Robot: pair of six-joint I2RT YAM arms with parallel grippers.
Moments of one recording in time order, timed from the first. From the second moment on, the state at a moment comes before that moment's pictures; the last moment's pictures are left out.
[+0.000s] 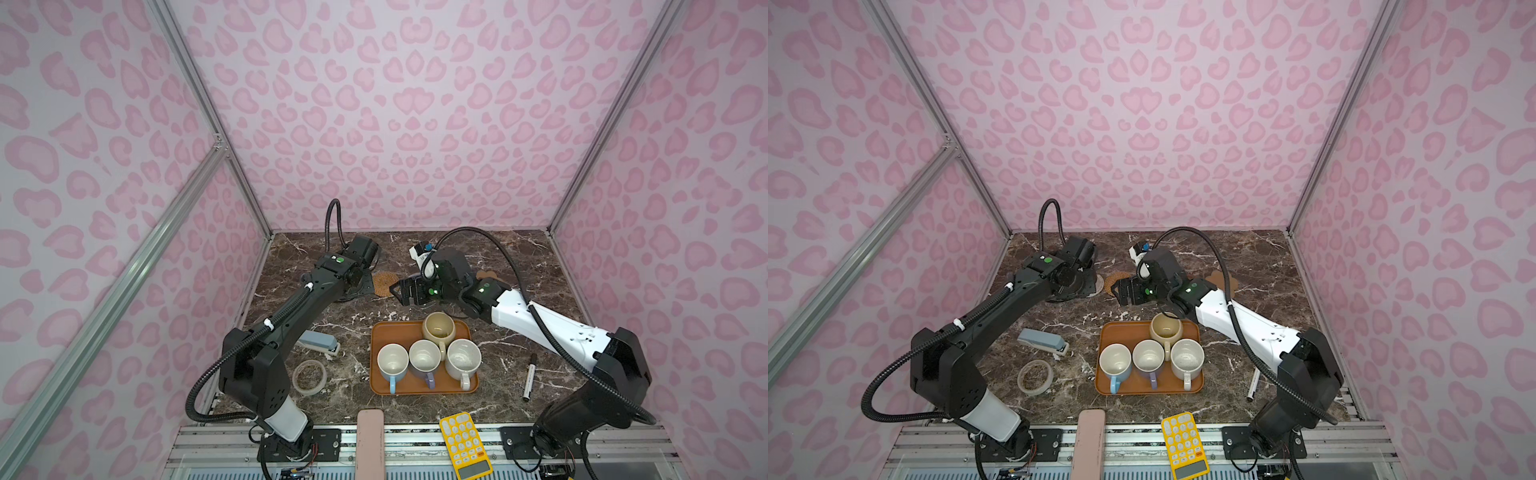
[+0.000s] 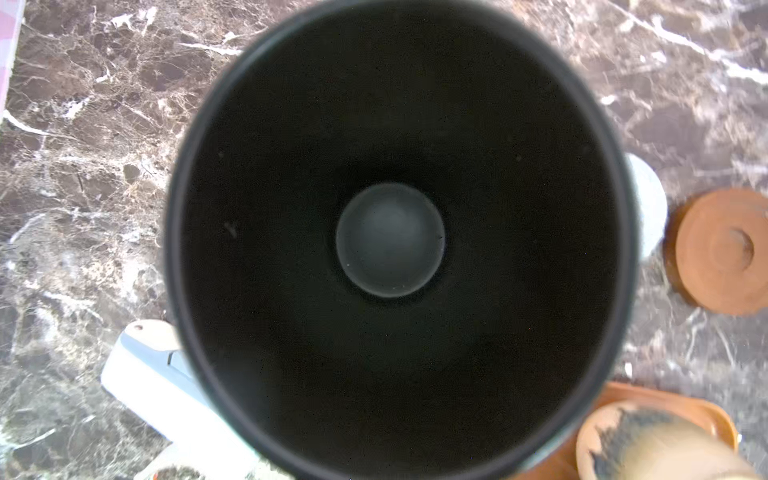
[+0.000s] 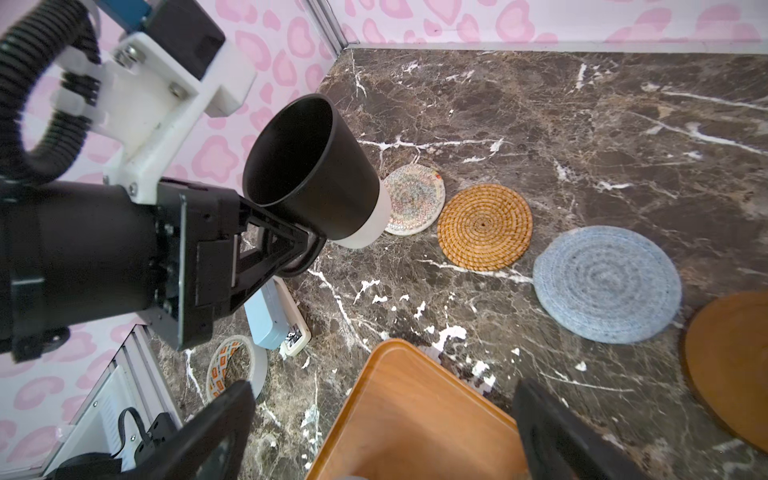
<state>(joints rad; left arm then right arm) -0.46 1.63 1.46 -0.97 -0.27 -0.62 0.75 1.61 1.31 -0.31 -0.15 0.43</state>
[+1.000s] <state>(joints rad) -0.37 1.90 1.47 -0.65 -0.29 -0.47 0.69 1.76 1.37 -0.25 -0.22 0.50</state>
